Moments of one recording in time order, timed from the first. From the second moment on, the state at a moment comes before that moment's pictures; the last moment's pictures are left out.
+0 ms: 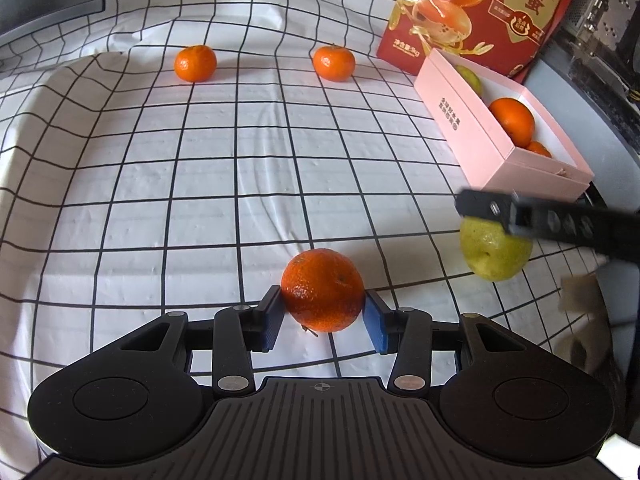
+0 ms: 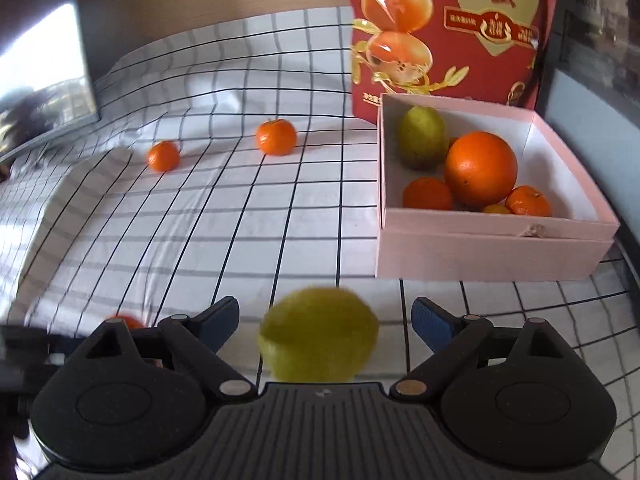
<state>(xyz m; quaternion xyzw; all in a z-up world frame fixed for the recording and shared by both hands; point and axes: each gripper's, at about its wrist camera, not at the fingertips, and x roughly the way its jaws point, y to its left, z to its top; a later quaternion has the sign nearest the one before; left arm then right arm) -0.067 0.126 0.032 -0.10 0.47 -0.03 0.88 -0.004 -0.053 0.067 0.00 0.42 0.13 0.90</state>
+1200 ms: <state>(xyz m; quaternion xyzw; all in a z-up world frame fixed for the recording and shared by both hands) -0.079 0.131 0.046 -0.12 0.47 -0.01 0.88 -0.069 -0.041 0.066 -0.13 0.40 0.21 0.88</state>
